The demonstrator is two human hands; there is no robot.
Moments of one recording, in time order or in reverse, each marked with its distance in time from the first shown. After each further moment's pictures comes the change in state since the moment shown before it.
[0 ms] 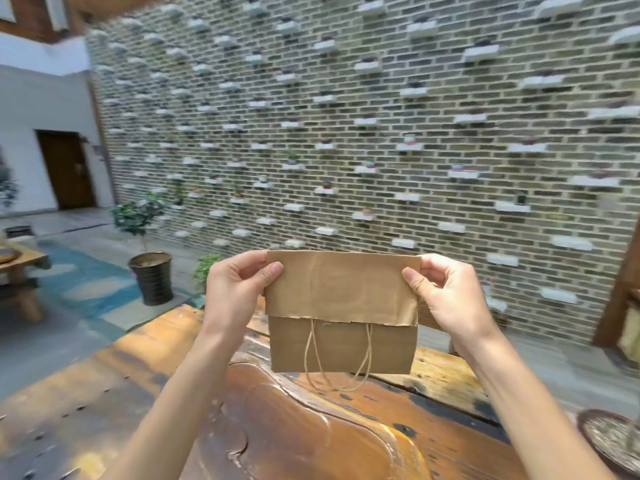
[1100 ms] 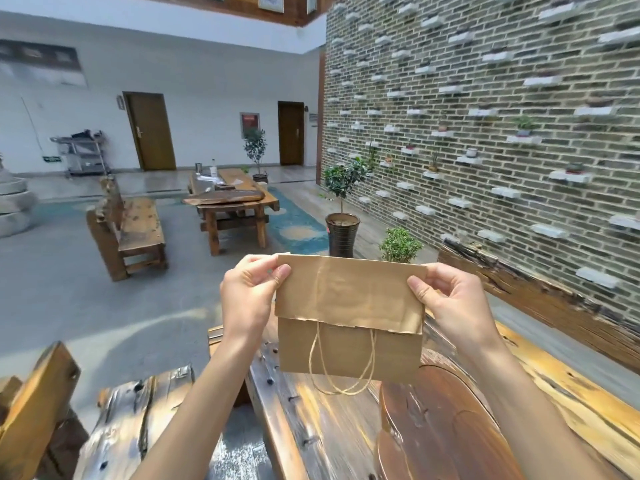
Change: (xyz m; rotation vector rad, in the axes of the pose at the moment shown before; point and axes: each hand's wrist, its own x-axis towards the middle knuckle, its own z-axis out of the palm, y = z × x) left_hand -0.004 -0.067 -0.424 0.378 0.639 -0.061; right_hand 0.018 0.013 0.485 0.287 -0.505 0.088
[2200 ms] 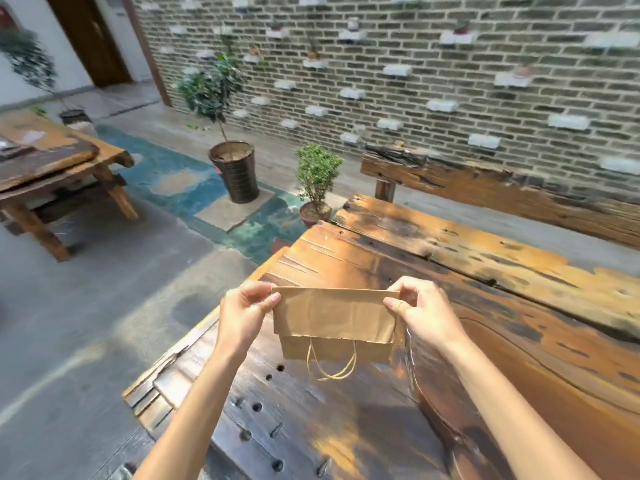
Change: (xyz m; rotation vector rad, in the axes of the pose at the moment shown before) left_hand 0.307 -0.393 0.090 0.143 -0.658 -0.418; right_hand 0.238 0.262 0.145 -0.585 0.155 0.442
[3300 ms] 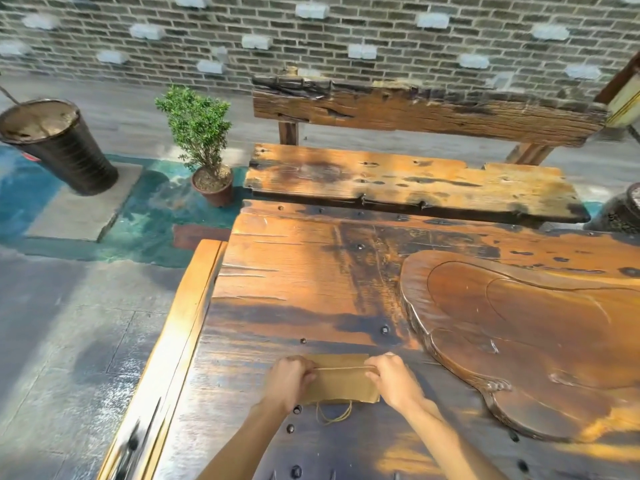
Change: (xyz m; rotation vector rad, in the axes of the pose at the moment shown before) left_hand 0.157 -0.223 0.047 0.875 -1.080 0.241; right_hand 0.044 0.112 0.251 -0.401 -0.205 0.713
